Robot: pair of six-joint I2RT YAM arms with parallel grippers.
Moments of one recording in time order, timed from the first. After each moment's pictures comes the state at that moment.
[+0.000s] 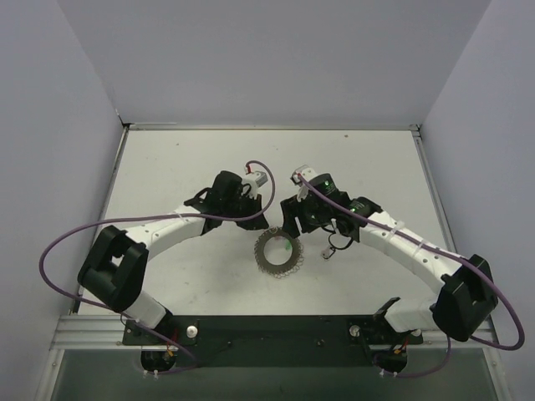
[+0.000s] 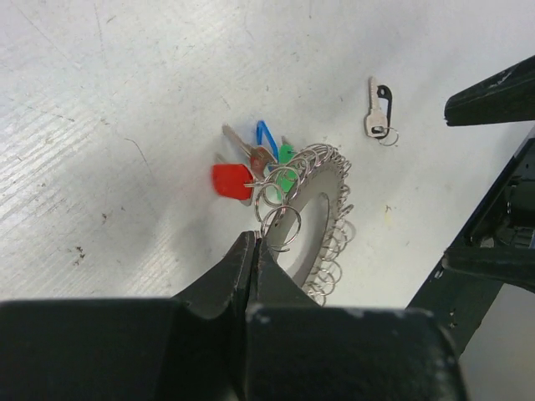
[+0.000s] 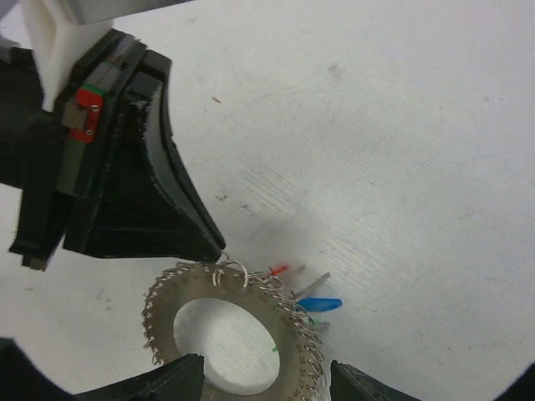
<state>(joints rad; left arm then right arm) -0.61 1.57 0.96 -0.12 0.42 -0.33 0.69 1.34 0.99 -0.45 -0.08 0.15</state>
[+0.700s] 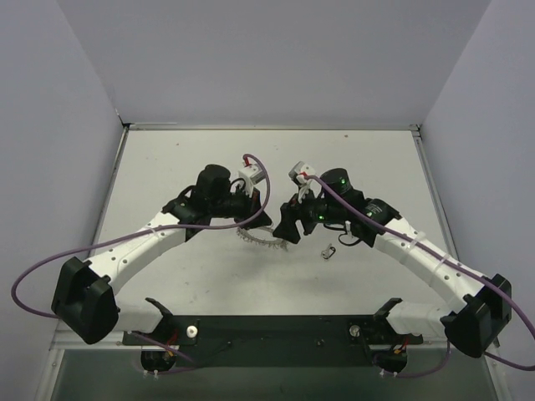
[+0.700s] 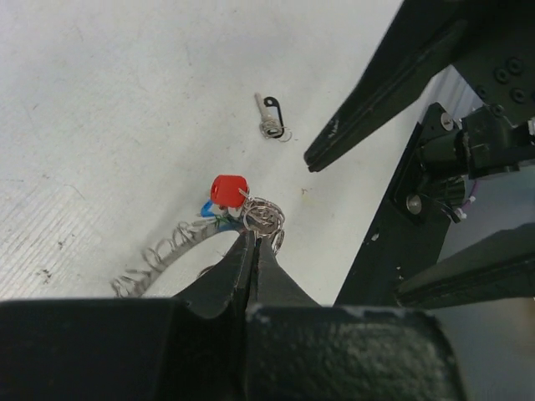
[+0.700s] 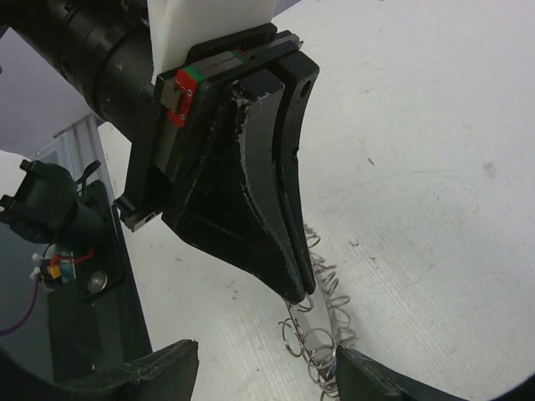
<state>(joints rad) -0.63 1.34 1.00 -0.23 0.54 -0.24 0.69 1.21 1.03 -0.40 -0.45 0.02</state>
